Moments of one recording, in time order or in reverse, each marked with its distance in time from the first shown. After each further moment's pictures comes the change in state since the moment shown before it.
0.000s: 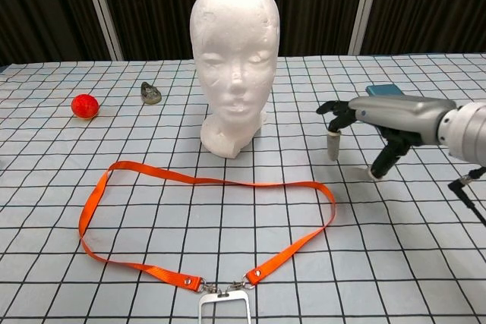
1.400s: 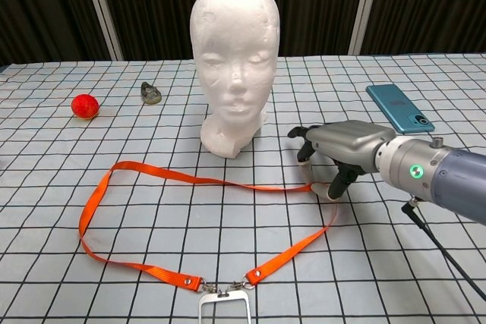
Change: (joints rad) left arm -0.033 -0.020 0.001 0.039 -0.052 -0.065 -0.012; right arm 0.125 -0.227 -0.062 0.199 0.141 0.069 -0.182
